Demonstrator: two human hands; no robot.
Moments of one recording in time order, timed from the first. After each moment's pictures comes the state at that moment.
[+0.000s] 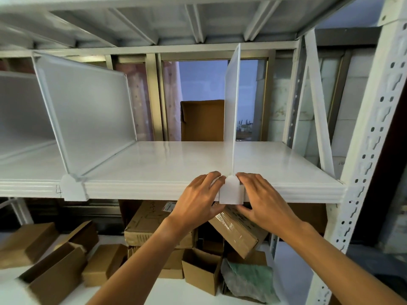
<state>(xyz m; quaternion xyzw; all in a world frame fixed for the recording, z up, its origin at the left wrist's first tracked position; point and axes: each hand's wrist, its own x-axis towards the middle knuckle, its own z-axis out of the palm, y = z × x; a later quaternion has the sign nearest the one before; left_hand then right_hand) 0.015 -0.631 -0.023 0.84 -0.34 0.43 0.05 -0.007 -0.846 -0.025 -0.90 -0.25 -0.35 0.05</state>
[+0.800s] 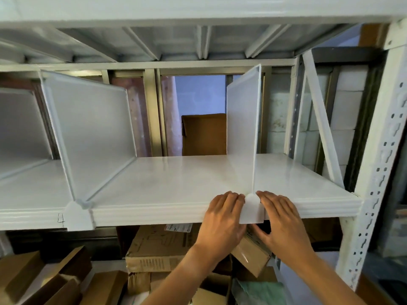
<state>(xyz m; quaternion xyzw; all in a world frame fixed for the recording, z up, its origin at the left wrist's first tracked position) 0.013 -0.635 -0.033 0.83 -0.35 0.41 0.12 -0.014 -0.821 -0.050 -0.91 -0.11 -0.40 0.05</state>
